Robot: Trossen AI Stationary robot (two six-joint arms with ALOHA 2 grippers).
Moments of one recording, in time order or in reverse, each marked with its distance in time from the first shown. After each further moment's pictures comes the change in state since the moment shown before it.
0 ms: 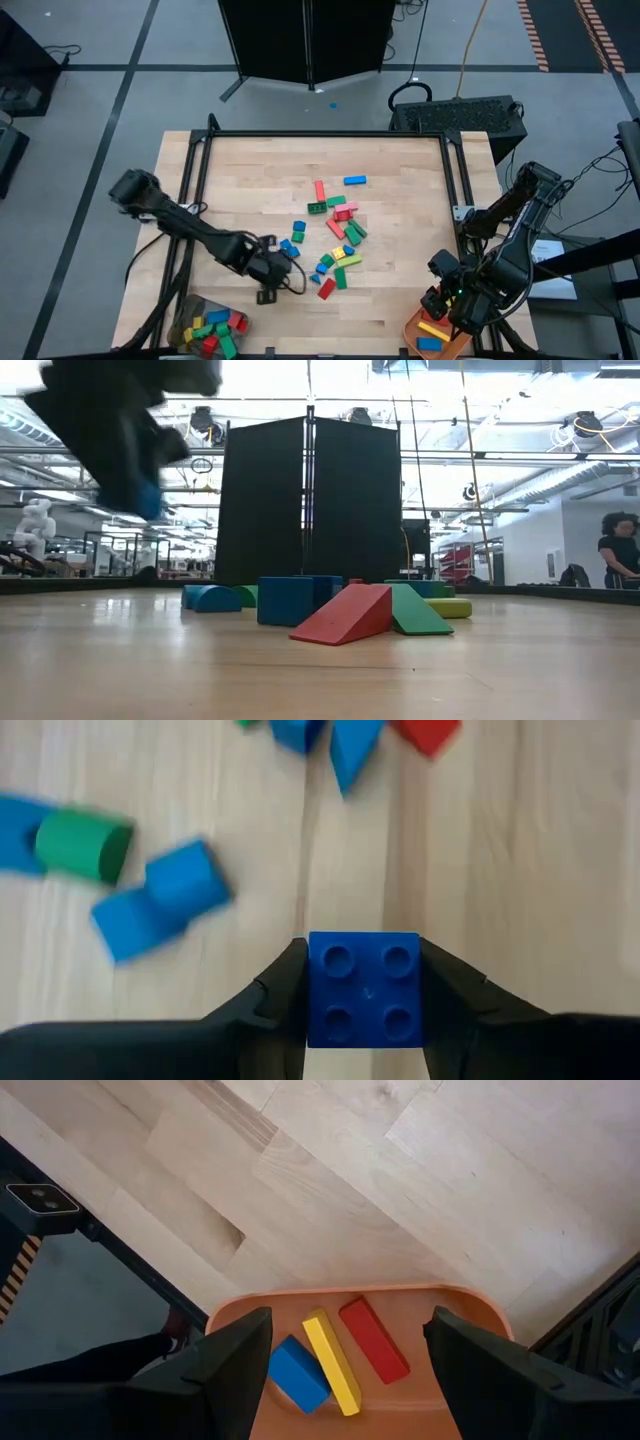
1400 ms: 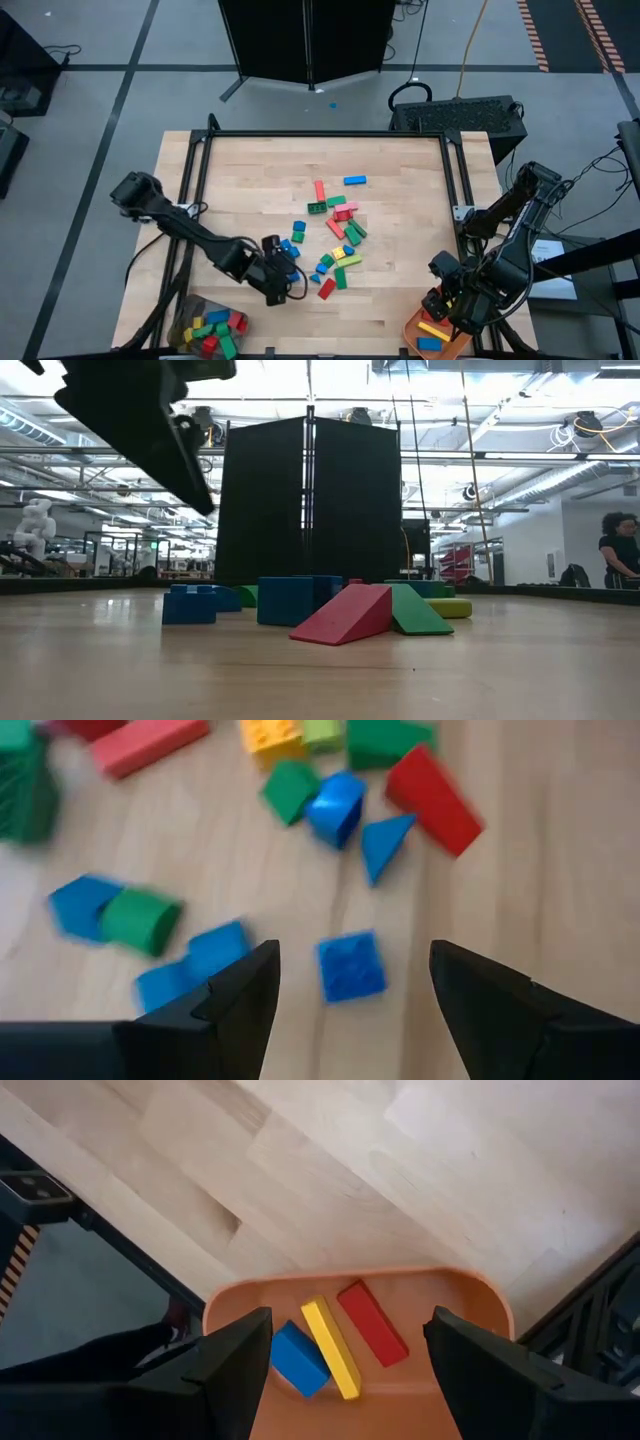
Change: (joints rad) left arm -0.037 0.054 -0.015 0.192 -0.249 -0.023; right arm 0.000 0.000 0.000 0.005 -0.036 0.015
